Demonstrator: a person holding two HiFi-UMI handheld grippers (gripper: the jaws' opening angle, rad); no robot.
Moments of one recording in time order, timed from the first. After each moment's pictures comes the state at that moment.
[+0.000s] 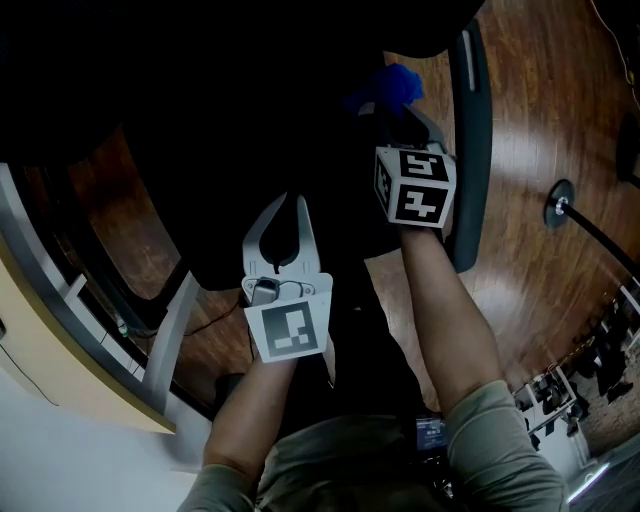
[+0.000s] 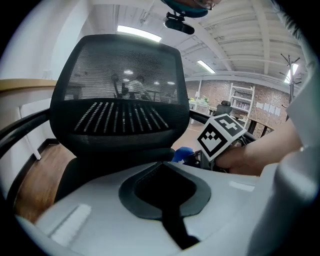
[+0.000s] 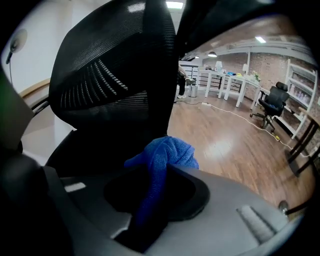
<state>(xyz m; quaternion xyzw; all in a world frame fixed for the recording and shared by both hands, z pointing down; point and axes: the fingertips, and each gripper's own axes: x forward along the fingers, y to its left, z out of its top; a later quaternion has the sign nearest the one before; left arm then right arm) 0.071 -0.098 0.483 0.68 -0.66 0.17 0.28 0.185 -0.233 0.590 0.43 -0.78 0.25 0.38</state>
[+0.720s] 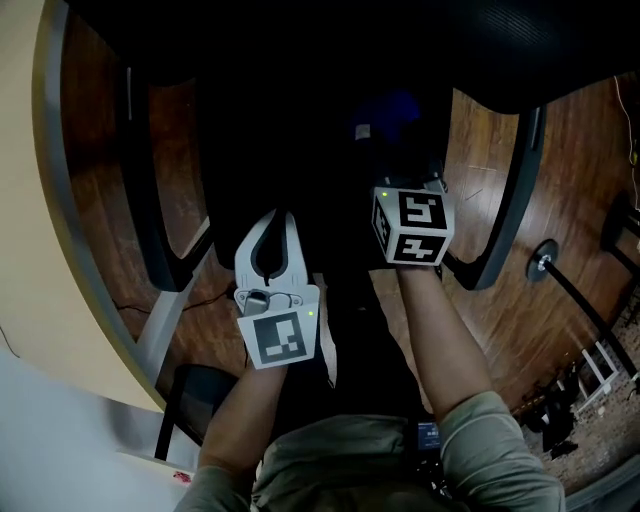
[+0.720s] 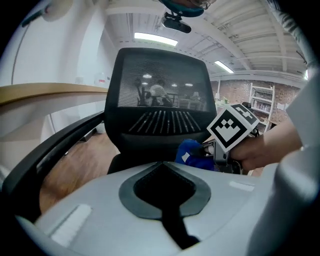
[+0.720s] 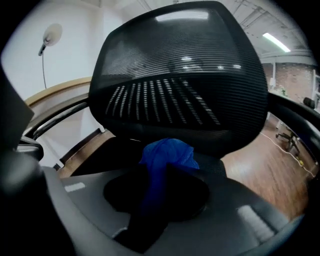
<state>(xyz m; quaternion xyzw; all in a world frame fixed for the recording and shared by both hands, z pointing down) -0.040 -0.018 0.460 0.59 -0.74 0.16 0.28 0.045 -0.174 0.530 0.33 -0.86 0.18 0.35</state>
